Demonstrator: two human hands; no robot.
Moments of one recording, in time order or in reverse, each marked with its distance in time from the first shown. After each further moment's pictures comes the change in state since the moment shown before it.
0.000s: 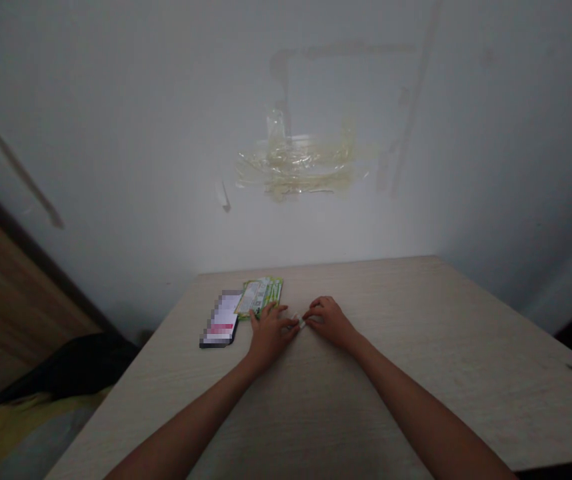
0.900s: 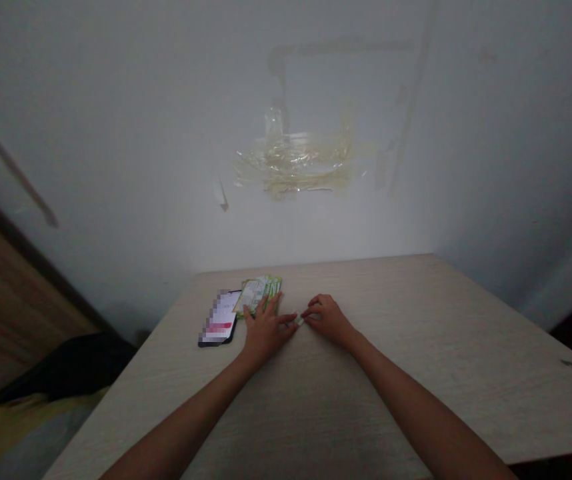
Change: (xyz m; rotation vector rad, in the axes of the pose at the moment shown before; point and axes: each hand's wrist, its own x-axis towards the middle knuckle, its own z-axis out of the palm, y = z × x) left_hand 0.000 0.002 -0.012 0.131 0.063 0.036; right_hand 0.001 0.001 0.002 0.008 0.008 0.028
